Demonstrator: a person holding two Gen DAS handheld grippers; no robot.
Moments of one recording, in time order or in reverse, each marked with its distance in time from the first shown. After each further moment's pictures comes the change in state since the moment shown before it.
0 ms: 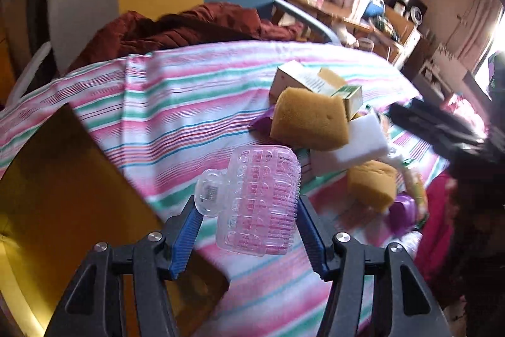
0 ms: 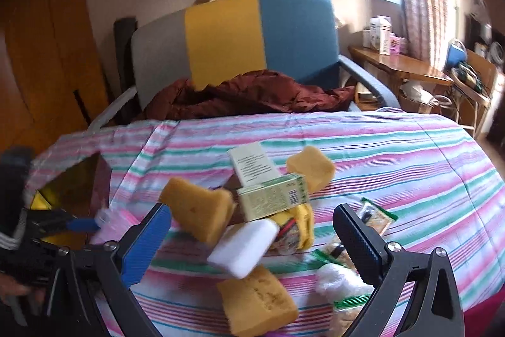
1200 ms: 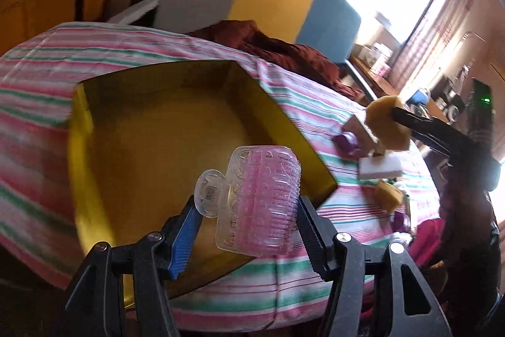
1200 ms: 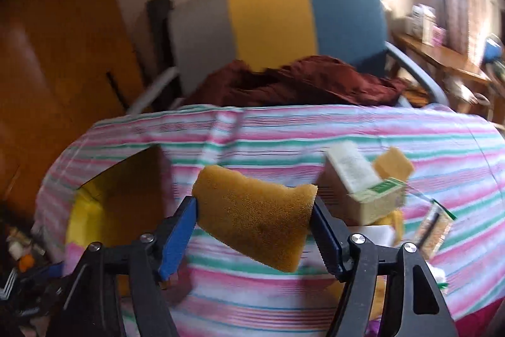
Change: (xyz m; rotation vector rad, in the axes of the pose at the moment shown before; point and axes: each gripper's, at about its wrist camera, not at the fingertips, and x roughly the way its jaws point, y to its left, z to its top) left arm -0.123 0.116 -0.123 -0.419 -0.170 0.080; right arm 0.003 0.111 0.030 -0.039 0.105 0.169
